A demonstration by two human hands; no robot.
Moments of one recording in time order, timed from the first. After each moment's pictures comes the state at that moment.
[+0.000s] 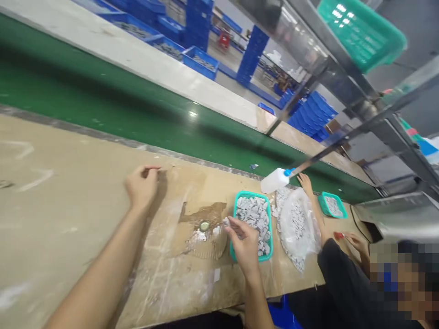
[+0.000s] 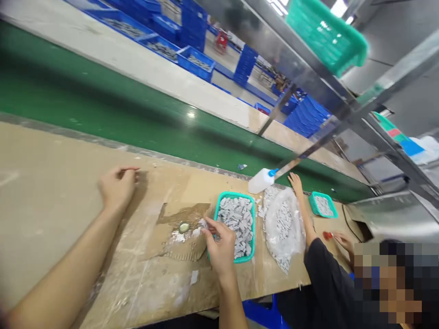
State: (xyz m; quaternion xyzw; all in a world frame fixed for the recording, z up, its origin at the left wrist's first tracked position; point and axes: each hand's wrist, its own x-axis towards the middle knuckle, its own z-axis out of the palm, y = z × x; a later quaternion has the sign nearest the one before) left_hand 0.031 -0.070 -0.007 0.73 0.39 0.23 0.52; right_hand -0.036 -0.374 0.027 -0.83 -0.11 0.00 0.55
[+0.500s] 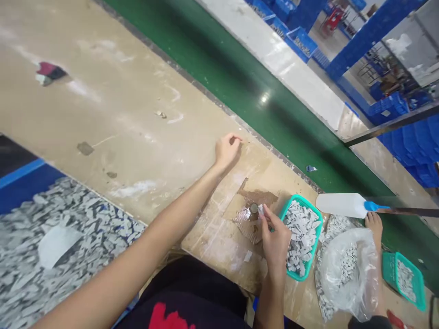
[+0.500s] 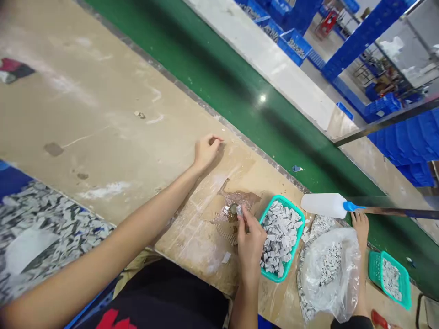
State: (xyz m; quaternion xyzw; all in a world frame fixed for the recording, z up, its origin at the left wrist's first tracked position) left_hand 0.037 -0.071 -0.028 0.68 0.37 0.31 0.55; right_hand -0.025 -0.354 0.002 -0.89 -0.25 0.02 0.38
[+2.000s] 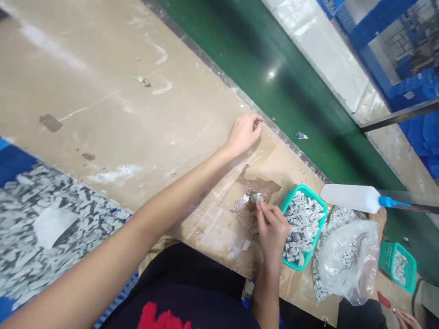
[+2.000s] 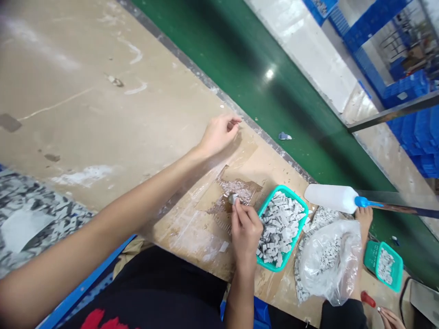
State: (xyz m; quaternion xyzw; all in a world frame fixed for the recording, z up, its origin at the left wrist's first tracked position) left_hand 0.063 -0.088 -0.015 0.81 0.24 0.24 0.48; right_hand -0.028 -0.343 0.003 -0.87 -0.35 -0.03 0.34
